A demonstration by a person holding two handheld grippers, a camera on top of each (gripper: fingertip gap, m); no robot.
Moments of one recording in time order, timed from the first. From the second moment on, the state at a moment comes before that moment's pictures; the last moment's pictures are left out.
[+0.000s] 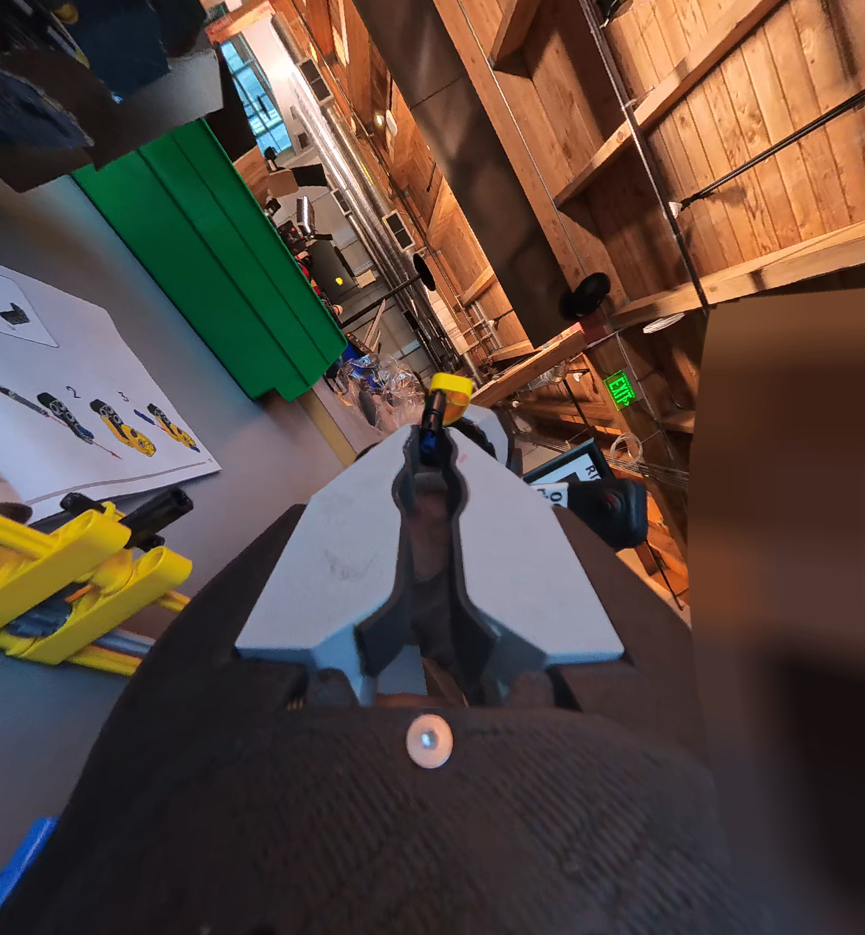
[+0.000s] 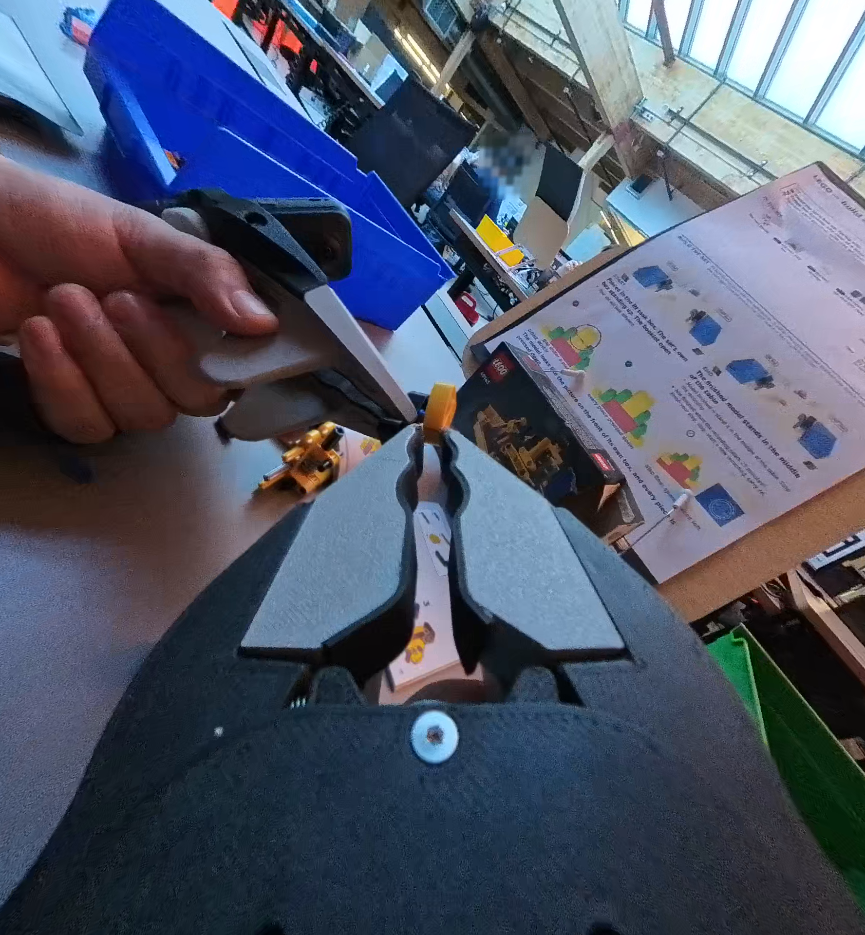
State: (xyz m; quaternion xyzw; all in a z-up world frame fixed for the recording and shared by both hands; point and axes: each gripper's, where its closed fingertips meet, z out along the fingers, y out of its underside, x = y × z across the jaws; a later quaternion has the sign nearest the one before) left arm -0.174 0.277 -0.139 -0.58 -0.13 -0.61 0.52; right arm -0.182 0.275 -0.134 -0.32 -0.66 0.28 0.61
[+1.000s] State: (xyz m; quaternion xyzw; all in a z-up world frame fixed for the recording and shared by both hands) left arm -0.189 0.285 -0.140 -0.68 -0.05 -0.37 0.63; right arm -0.181 0.290 -0.130 -0.40 -0.58 0.54 0.46
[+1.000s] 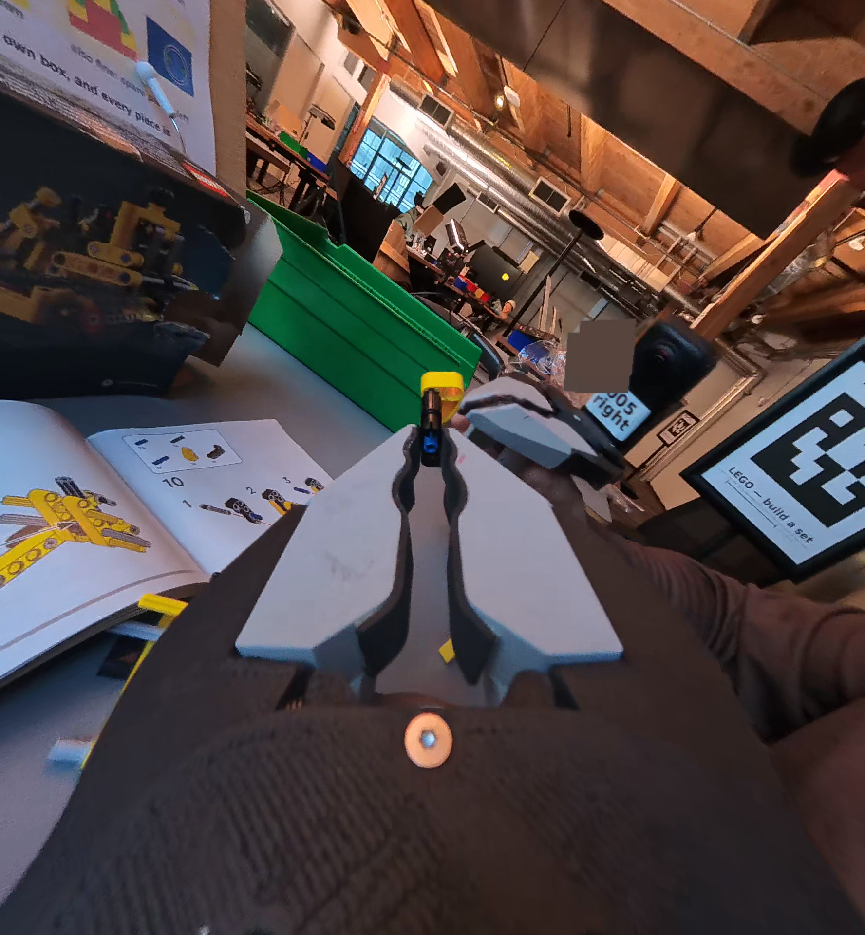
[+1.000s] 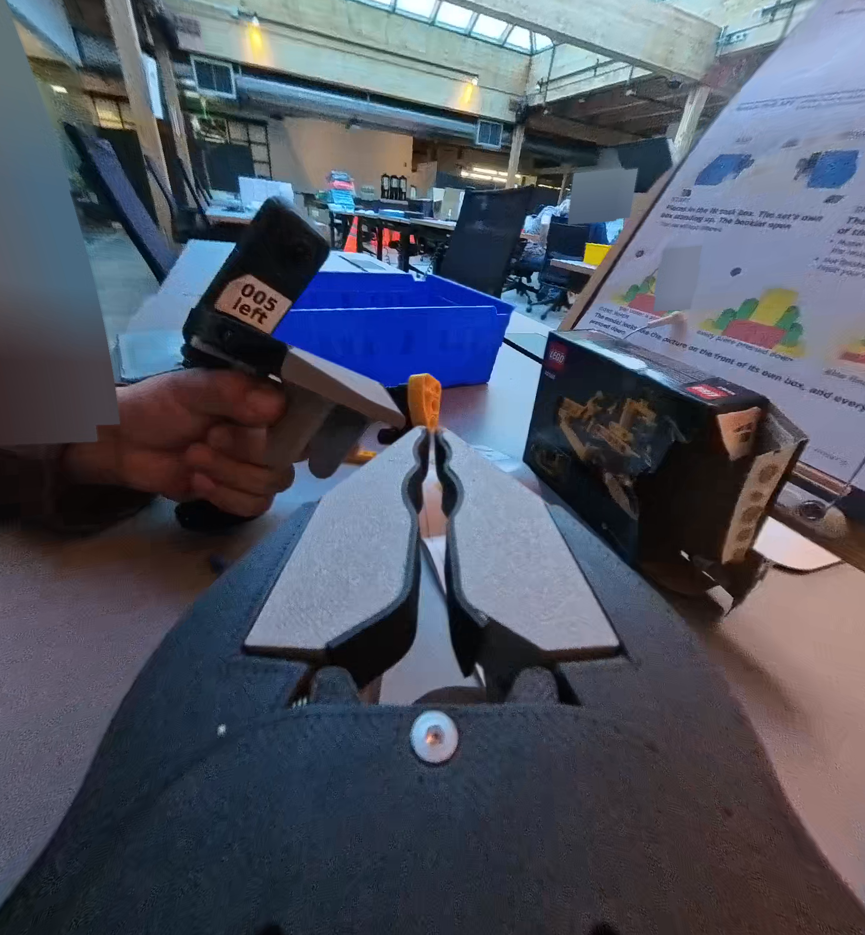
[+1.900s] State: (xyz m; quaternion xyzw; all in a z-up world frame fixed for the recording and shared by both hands) left arm -0.193 0.287 -0.138 -0.71 -0.01 -0.19 0.68; right arm -0.199 0.283 -0.127 -0.35 -0.62 0.27 0.65
